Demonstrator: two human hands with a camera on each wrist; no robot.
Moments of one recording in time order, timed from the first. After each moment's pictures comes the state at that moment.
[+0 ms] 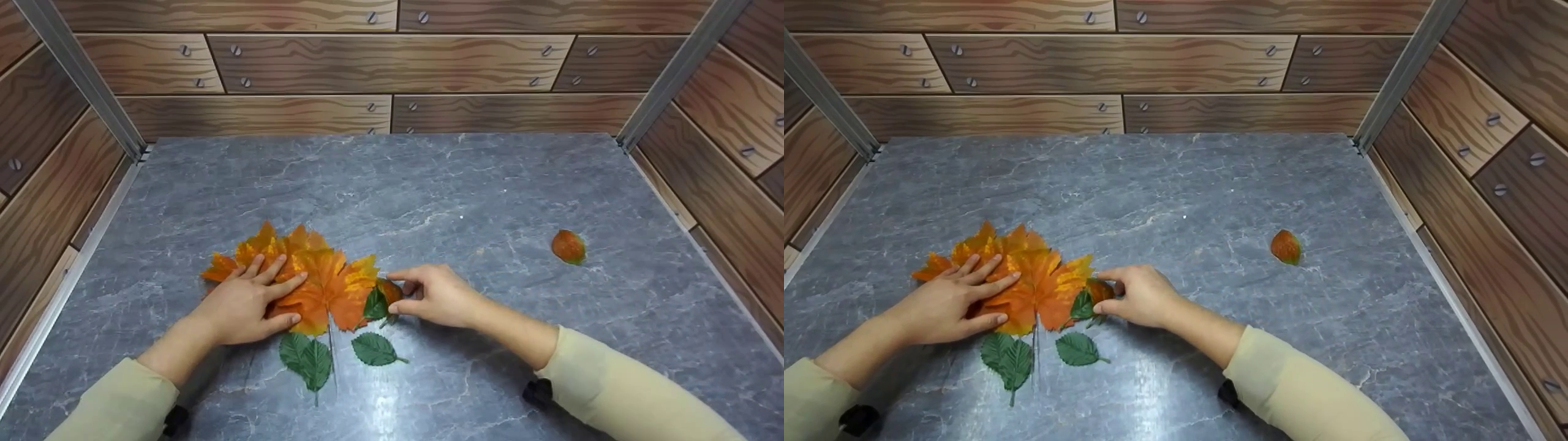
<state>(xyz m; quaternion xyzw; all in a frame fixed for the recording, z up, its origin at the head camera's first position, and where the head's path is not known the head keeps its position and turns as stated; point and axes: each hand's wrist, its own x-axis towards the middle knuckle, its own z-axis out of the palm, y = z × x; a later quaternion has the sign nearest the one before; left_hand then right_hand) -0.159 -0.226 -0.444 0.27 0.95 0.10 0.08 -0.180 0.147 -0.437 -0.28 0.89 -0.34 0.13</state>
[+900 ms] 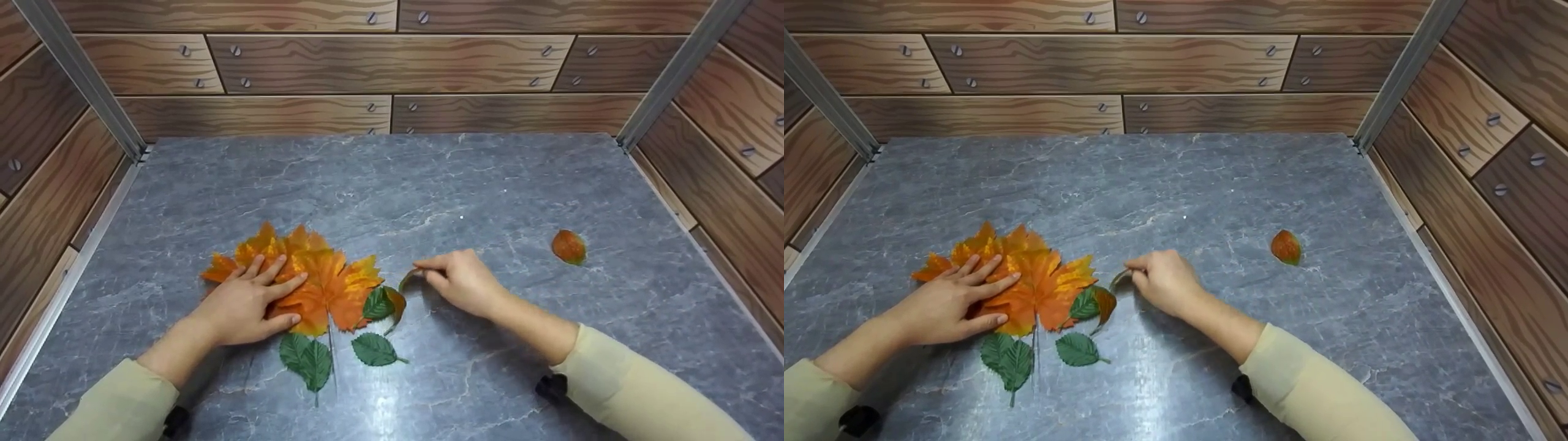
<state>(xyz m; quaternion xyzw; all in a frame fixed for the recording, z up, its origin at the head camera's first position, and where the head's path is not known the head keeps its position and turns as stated) -0.158 -0.226 -0.442 0.28 0.95 0.10 0.06 -0.191 0.173 -0.429 -0.25 0.92 -0.31 0.02</state>
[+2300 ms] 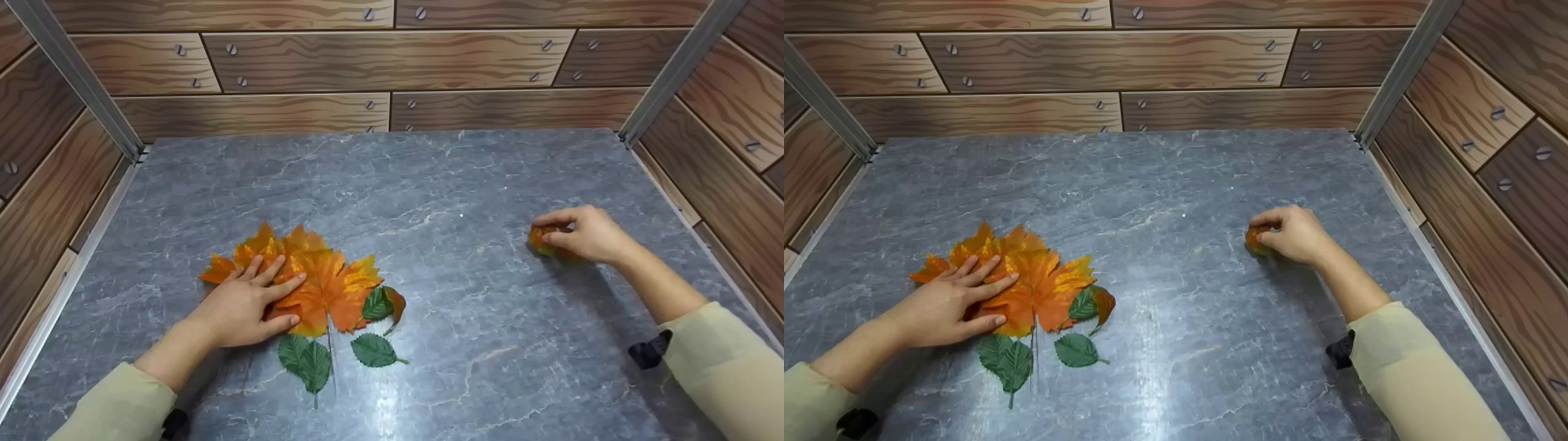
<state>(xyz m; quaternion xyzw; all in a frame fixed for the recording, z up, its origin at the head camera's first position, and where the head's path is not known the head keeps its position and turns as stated) -0.159 -0.226 -0.445 0.28 0.95 0.10 0.07 -0.246 0.370 -0.398 -0.13 0.96 -0.26 0.06</state>
